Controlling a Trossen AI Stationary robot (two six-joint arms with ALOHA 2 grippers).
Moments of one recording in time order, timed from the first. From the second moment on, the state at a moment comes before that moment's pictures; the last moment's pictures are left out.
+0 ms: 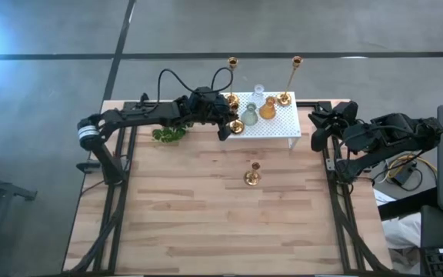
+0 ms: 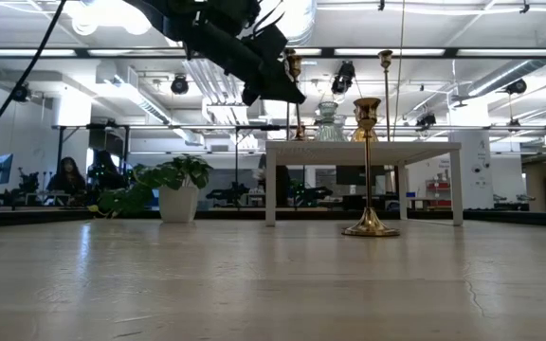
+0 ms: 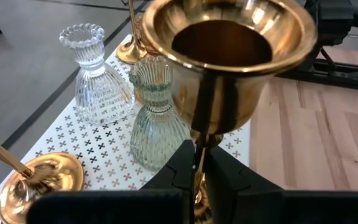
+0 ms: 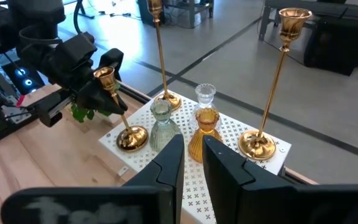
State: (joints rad) left arm 0.39 1.66 1.31 -0.08 0.10 0.07; right arm 0.28 0.87 1.30 -1.15 0.97 0.75
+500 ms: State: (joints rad) left arm 0.39 1.66 1.31 -0.07 0.08 0.07; right arm 0.28 0.87 1.30 -1.15 0.97 0.75
